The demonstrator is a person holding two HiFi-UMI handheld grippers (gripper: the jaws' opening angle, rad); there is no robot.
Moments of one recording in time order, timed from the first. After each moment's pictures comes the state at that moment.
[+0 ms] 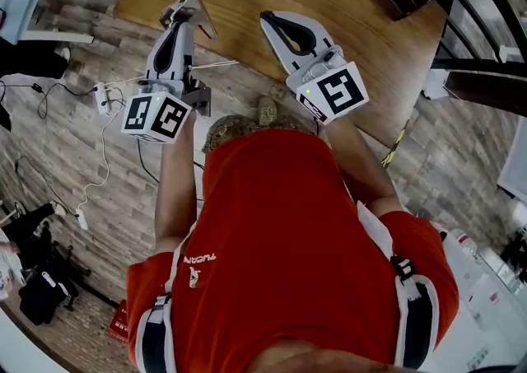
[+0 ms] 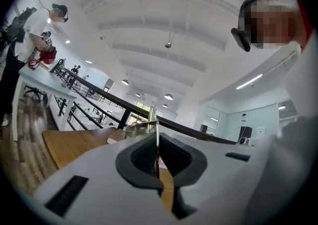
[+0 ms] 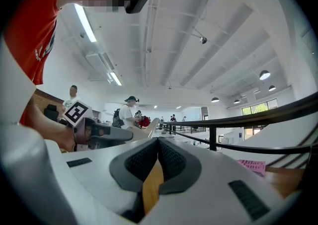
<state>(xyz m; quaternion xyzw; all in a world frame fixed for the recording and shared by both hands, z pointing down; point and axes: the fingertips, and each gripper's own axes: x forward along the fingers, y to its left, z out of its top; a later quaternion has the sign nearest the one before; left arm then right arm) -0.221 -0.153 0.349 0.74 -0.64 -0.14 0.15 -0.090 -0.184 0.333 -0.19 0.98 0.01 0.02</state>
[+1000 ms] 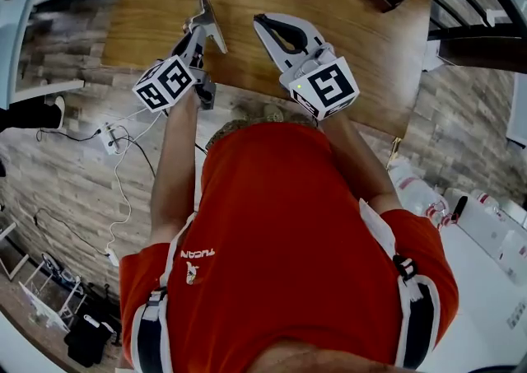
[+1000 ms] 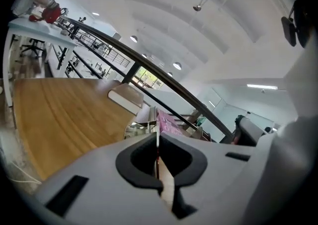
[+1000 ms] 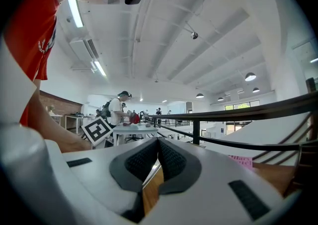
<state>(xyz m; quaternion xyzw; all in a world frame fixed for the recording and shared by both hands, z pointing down) -0.240 -0.273 0.482 0.74 -0.56 -0.04 0.38 -0.111 -0.253 0.359 -0.28 0.96 0.00 -0.02</state>
